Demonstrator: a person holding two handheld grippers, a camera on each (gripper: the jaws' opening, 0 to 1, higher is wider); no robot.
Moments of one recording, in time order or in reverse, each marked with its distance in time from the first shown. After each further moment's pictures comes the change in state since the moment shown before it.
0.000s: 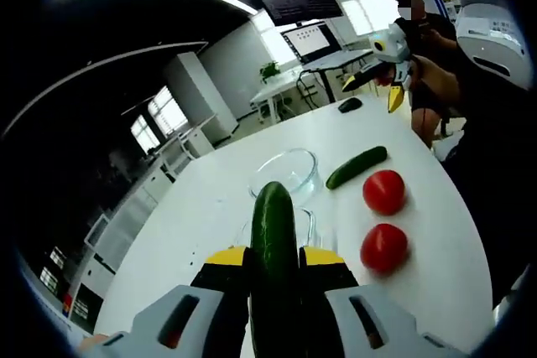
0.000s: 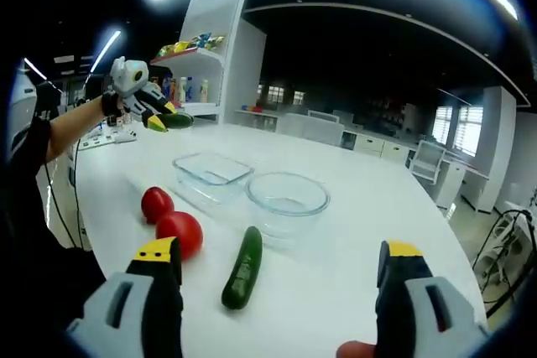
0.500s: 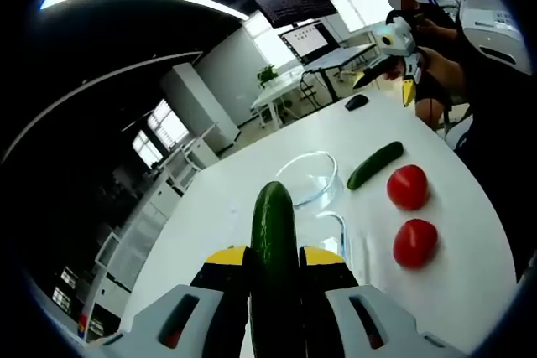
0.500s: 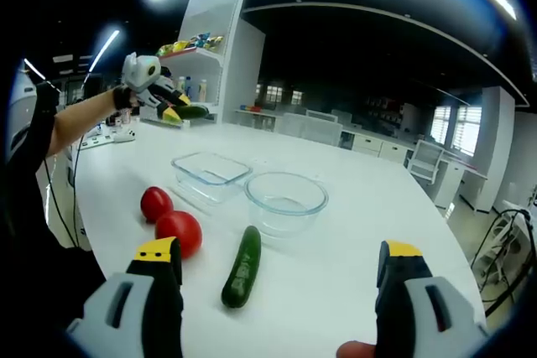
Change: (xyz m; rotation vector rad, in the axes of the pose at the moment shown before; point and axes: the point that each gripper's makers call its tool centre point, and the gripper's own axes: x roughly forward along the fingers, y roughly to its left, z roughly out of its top) left arm 0.020 0.031 0.010 0.078 -0.029 0.011; right arm -0.004 -0.001 -0.001 0.002 0.001 -0.009
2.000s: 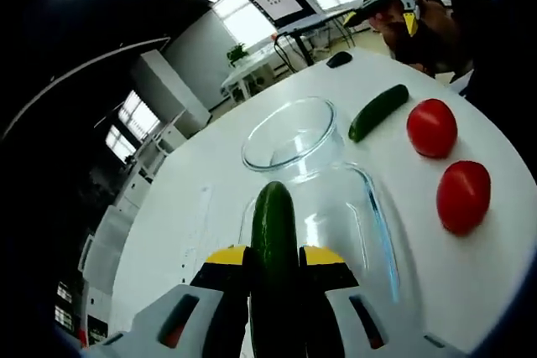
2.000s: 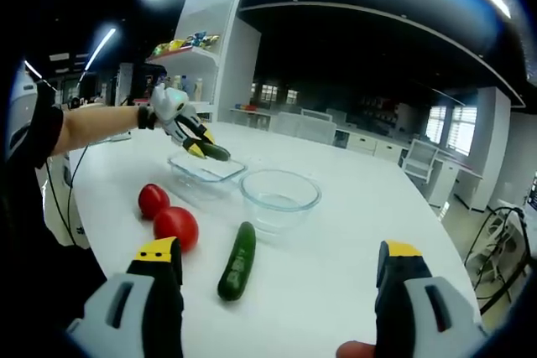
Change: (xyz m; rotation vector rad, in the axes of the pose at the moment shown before) left arm 0.097 -0.023 -0.077 0.060 0.118 -0.154; right arm -0.010 -0.005 -0.003 -0.003 0.006 -0.030
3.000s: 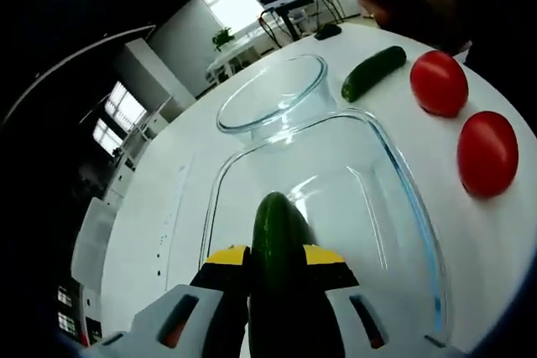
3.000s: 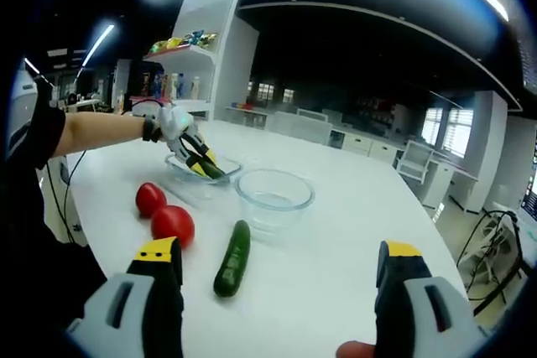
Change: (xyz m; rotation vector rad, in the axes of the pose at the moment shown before) left arm 0.030 -0.016 -0.027 0.026 0.066 -0.050; right arm -0.008 -0.001 0.002 -0.017 0.011 -0.022
